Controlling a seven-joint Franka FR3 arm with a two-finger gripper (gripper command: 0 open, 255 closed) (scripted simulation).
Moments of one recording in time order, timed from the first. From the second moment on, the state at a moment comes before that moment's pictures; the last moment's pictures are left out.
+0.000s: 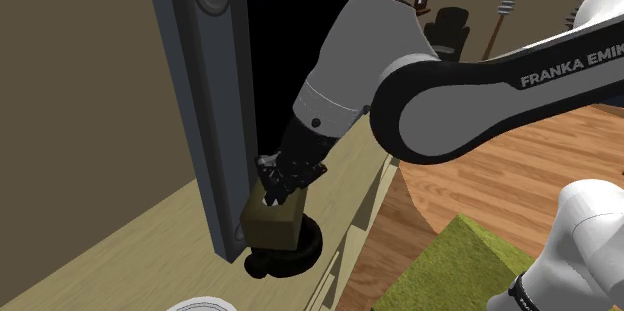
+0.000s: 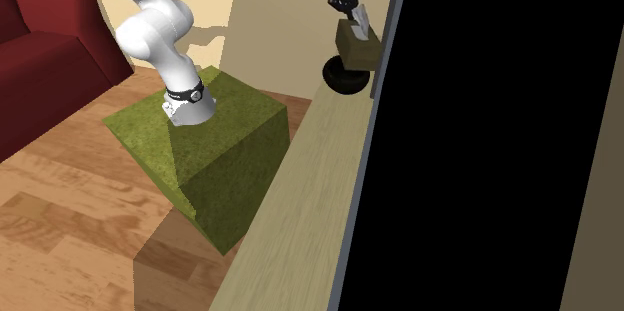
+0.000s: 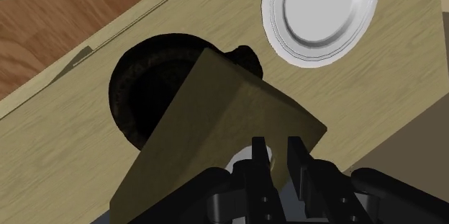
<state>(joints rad) 0.43 -0.20 0.33 -2.23 0.22 2.43 0.81</state>
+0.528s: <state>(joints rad) 0.43 -0.17 0.33 -2.28 0.22 2.51 0.80</state>
